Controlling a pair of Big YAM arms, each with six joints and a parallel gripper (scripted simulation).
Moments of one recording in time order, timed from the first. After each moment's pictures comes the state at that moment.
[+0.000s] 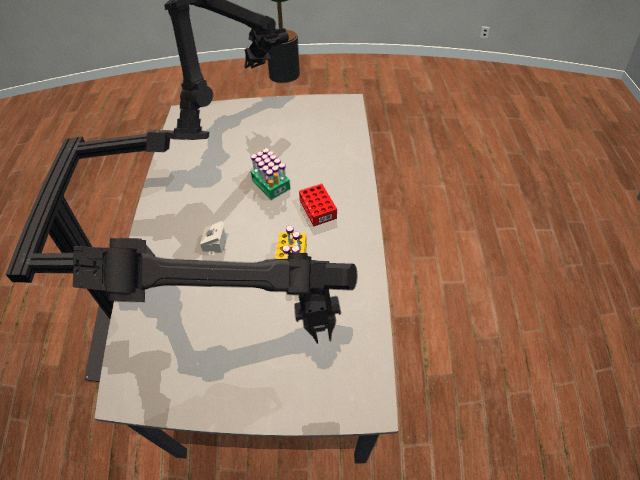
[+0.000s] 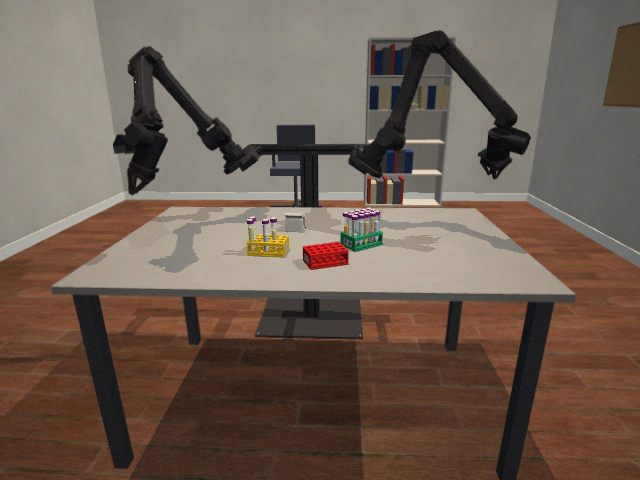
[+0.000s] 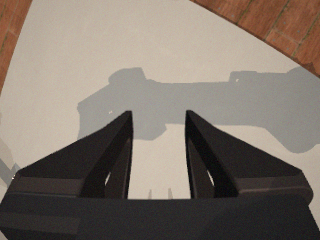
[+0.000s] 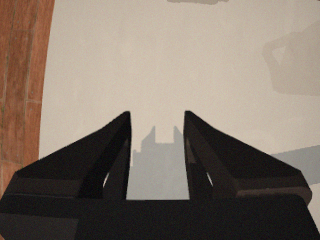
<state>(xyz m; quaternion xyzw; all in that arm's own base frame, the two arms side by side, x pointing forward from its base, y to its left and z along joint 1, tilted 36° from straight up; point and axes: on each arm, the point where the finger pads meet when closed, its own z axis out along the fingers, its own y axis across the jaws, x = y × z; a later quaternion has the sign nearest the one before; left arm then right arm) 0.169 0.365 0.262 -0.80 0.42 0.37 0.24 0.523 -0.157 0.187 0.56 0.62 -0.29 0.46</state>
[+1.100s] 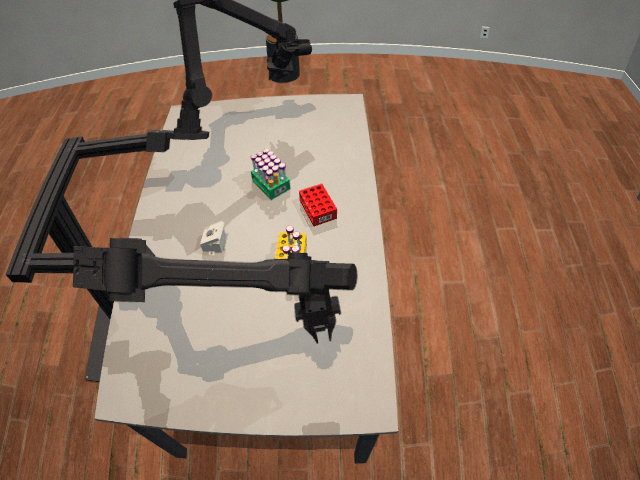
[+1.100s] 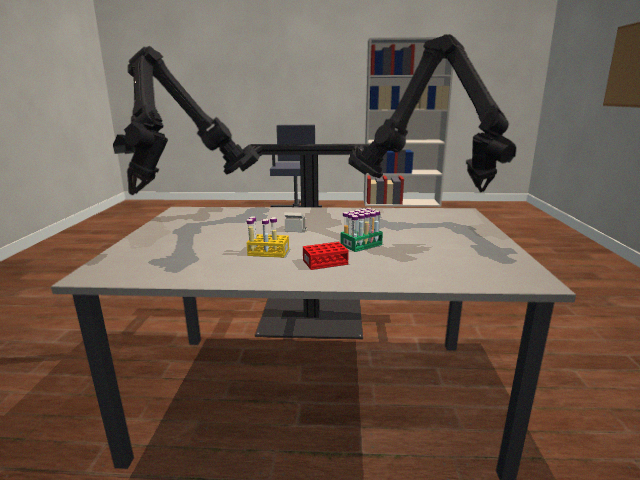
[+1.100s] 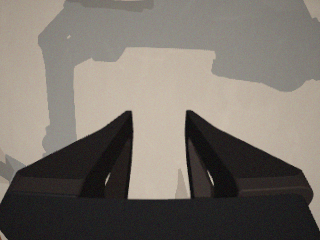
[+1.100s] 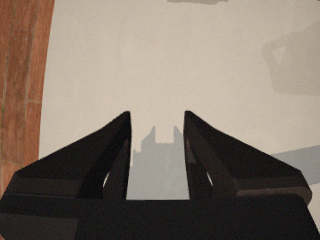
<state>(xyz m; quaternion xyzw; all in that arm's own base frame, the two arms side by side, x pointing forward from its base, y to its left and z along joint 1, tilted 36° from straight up) 0.279 0.307 0.213 -0.72 0.57 0.34 0.22 0.523 -0.157 0.187 0.56 0.62 -0.29 0.46</state>
